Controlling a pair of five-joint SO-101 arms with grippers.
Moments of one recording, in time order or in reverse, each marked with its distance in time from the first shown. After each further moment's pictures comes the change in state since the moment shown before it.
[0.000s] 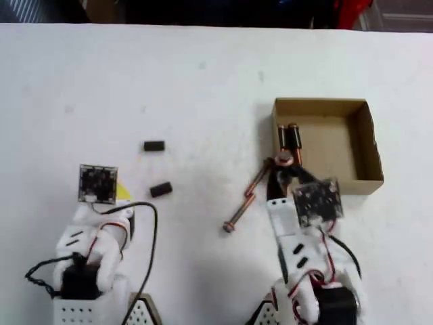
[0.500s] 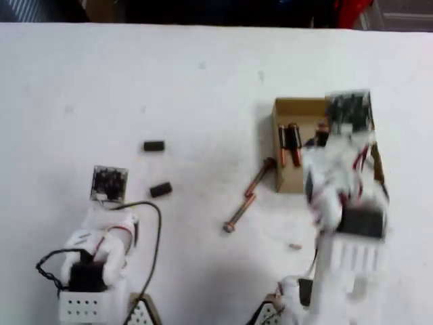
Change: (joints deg) left arm 0.0 -0.4 7.8 1.5 0.0; right arm 15.0 46.8 -28.9 0.7 2.7
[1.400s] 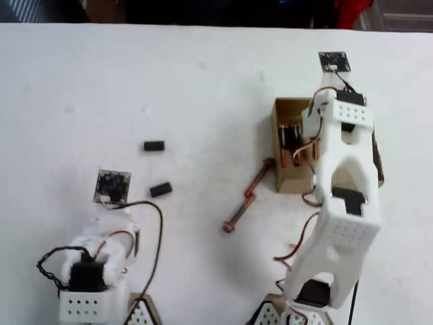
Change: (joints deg) left arm 0.0 0.0 0.0 8.4 0.0; right arm 4.3 83.8 -51.5 0.4 0.0
